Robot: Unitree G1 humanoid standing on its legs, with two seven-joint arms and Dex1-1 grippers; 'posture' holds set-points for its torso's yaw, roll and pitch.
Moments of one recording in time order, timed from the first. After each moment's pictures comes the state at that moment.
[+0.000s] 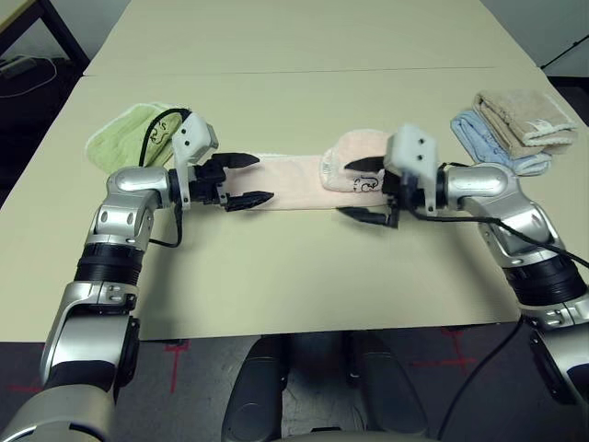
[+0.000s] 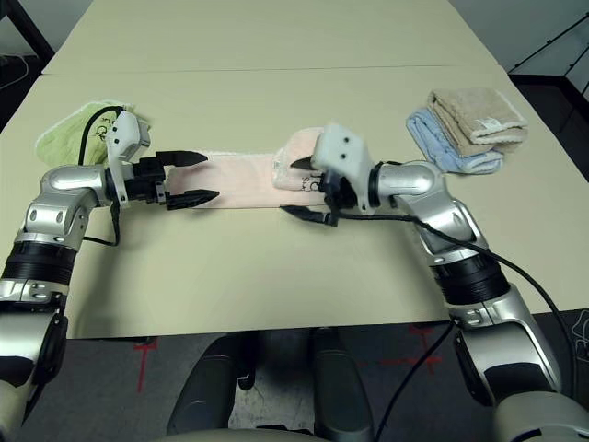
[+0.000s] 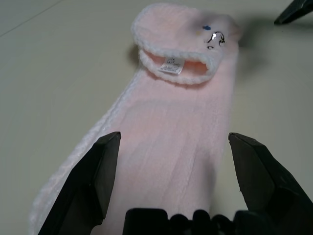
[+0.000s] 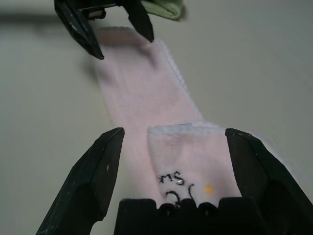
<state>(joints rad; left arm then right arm) -0.74 0.63 -0.03 0.46 -0.24 0.13 -1.25 -0.63 -0.57 0.06 0.01 0.19 0.21 1.02</state>
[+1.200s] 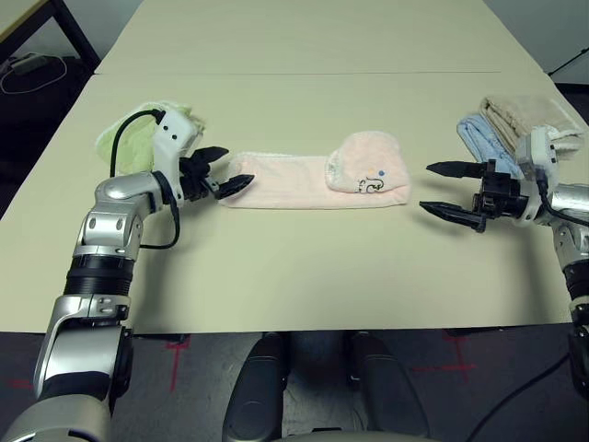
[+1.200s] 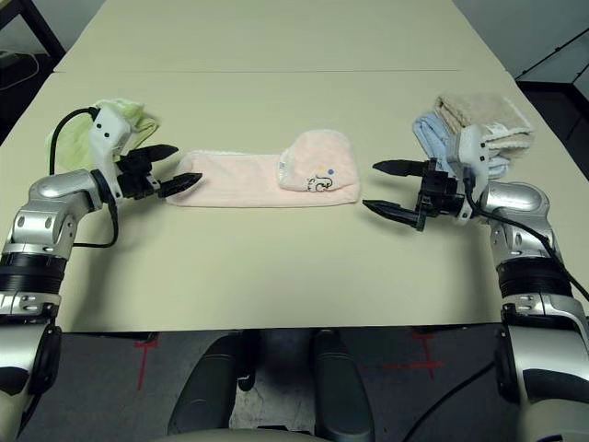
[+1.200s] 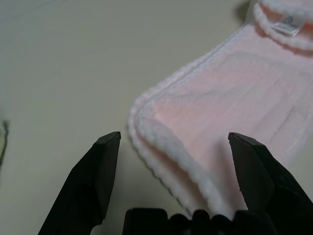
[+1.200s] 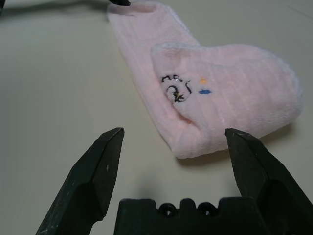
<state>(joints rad) -0.63 0.71 0.04 0.33 -0.21 0.35 -0.92 -0.65 -0.68 -0.09 0.73 0.33 -0.23 1.52</state>
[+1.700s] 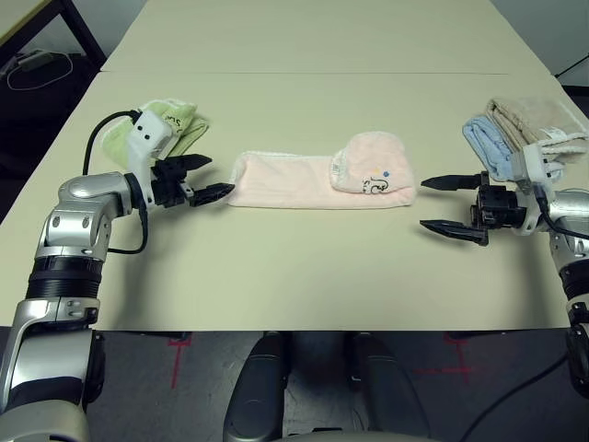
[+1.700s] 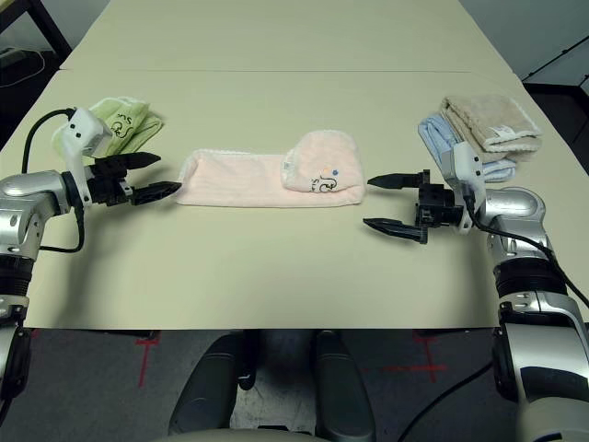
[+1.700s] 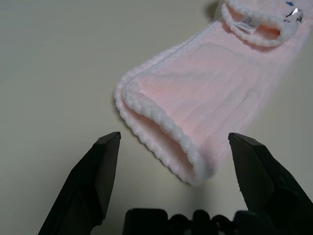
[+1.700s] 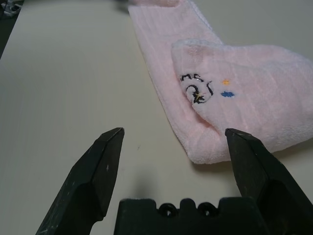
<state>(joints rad) -0.65 0.78 0.07 0.41 -0.32 0.45 -1.17 -0.65 -0.67 -0.09 0.75 0.32 -0.27 1.56</state>
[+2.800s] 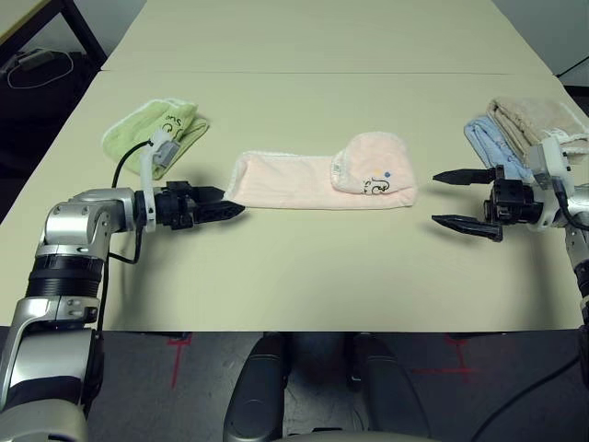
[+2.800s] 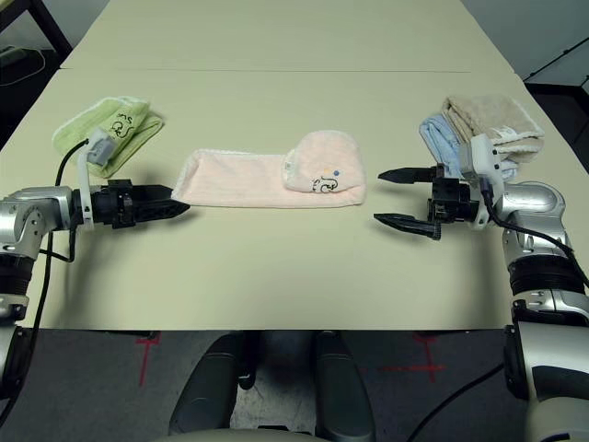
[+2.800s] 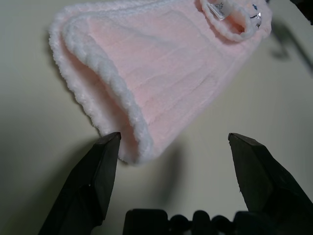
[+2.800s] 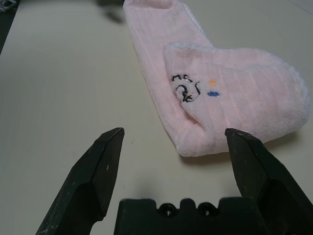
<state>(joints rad) -0.69 0.77 0.00 0.42 -0.40 0.80 -1.23 -0.65 -0.72 -0.11 0.74 0.34 -0.26 1.57</state>
